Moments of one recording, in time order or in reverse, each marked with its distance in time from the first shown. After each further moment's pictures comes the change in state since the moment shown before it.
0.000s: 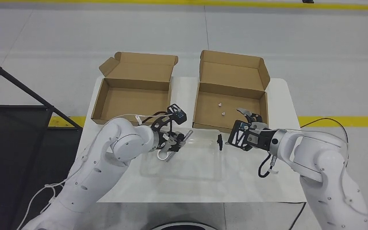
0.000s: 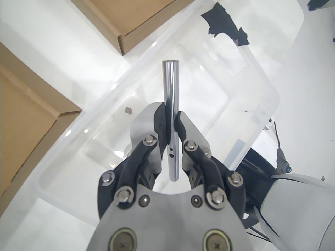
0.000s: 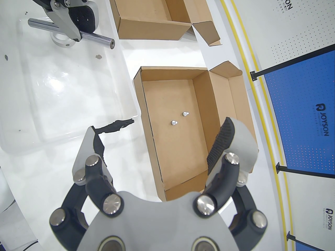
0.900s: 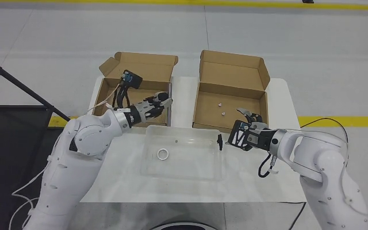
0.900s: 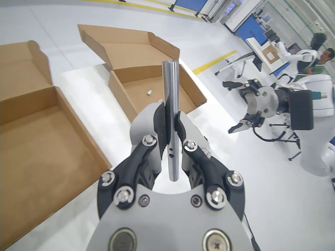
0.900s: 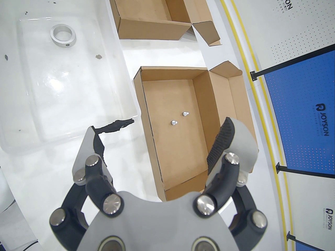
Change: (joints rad) left arm 0.100 0.026 -0.308 0.000 -0.209 -0.051 0.466; right arm 0.000 0.000 0.000 0.000 0.000 0.000 0.000
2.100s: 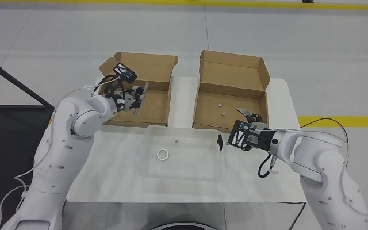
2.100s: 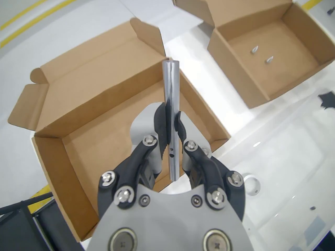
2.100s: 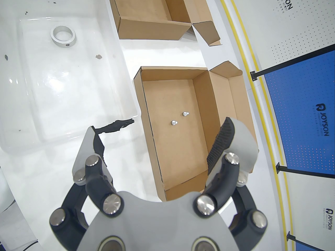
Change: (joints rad) left arm -0.175 0.039 0.018 0.267 0.489 -0.184 -0.110; right arm 0.000 0.000 0.000 0.000 0.000 0.000 0.000
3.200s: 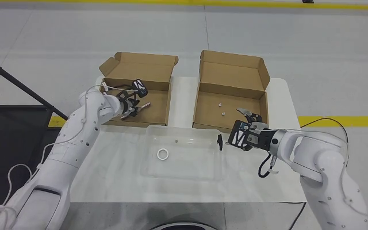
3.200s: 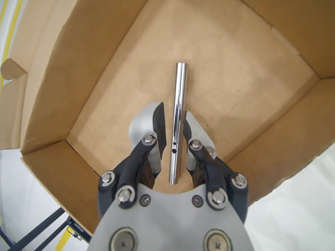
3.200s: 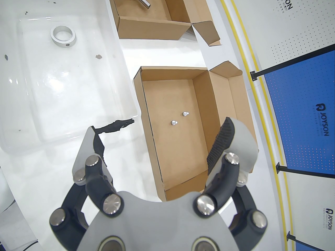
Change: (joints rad) left arm -0.258 -0.044 0.300 0.504 0.343 -0.239 0.161; right arm 0.000 0.000 0.000 0.000 0.000 0.000 0.000
